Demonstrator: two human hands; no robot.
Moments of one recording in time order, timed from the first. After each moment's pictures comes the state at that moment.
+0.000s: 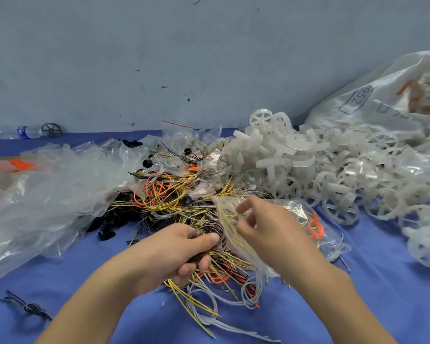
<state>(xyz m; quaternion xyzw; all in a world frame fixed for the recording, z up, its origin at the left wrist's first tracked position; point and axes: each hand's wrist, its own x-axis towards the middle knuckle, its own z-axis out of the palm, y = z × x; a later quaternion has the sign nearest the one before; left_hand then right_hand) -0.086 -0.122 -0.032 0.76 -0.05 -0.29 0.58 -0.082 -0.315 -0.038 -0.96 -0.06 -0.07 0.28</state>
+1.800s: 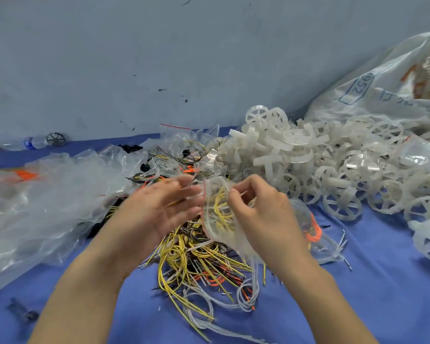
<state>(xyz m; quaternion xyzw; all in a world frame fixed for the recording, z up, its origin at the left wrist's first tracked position) -0.059 -0.120 -0.010 0.58 -0.02 -0.07 0.81 -0.072 -0.313 -0.034 -0.85 -0.05 -0.22 0.47</state>
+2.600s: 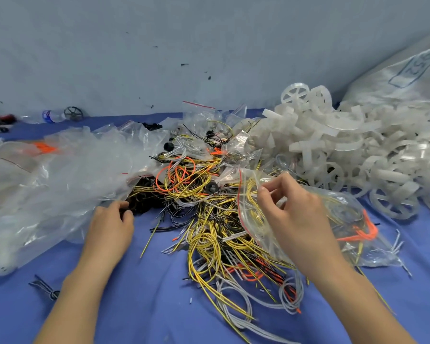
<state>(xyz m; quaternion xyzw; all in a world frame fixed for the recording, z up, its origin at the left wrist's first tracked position) -0.029 0.019 -0.108 0.94 0.20 0.15 0.23 -0.054 -0.288 -0.070 -0.86 -0.06 -0.22 0.46</state>
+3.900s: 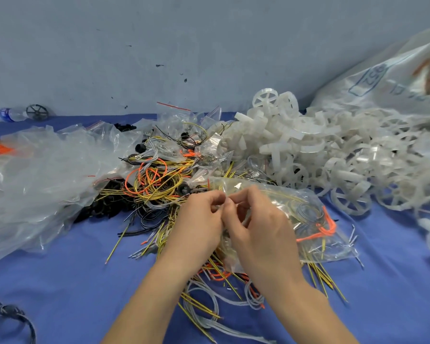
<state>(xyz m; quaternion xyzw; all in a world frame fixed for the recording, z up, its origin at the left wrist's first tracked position) -0.050 -0.165 -0.066 0.83 -0.12 0.06 0.54 -0.082 -0.280 -0.077 -0.86 -0.06 -0.31 0.40</state>
